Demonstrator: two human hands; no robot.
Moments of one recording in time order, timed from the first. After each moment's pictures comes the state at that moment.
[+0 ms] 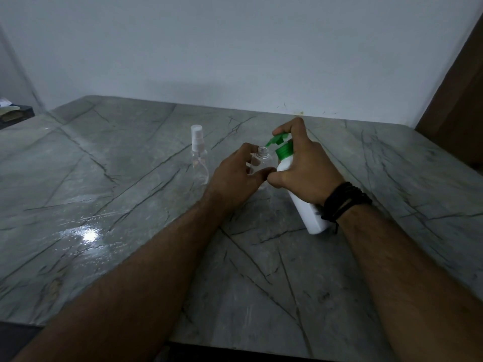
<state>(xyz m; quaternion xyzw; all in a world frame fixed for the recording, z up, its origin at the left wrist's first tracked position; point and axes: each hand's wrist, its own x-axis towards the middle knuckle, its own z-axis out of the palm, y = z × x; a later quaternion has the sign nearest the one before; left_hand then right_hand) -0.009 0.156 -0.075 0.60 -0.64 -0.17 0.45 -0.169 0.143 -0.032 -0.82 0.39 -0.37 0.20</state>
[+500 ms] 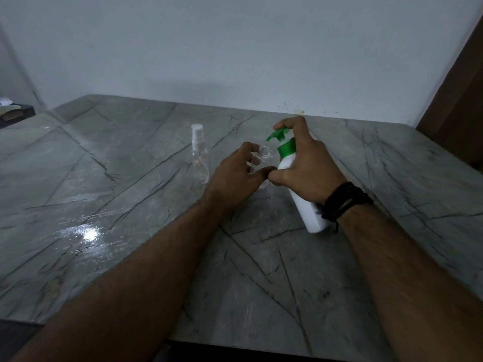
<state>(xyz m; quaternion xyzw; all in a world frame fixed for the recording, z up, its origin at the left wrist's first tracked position) -0.009 0.156 -0.076 0.60 -0.64 -0.16 0.45 -0.169 0.144 -0.033 -0.81 0.39 -0.38 0.20</state>
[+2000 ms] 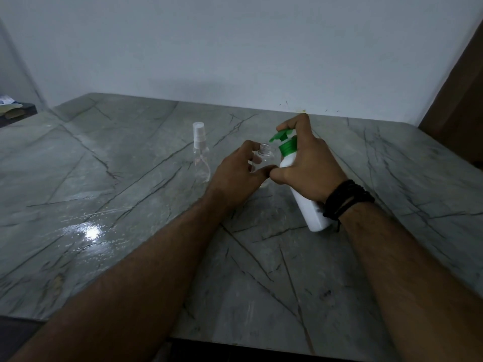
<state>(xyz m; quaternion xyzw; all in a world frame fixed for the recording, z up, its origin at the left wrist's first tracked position) -0.008 0.155 -0.077 0.60 -0.64 -0.16 0.45 -0.169 0.142 -0.033 -0.81 0.39 -0.39 0.19</state>
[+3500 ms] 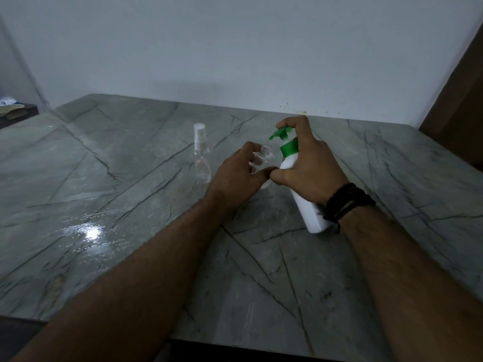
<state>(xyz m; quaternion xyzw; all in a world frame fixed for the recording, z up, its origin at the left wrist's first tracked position) -0.009 0.158 -0.075 0.60 -0.65 -0.16 0.45 -0.169 0.144 -0.035 -0.81 0.39 -0.39 0.18</state>
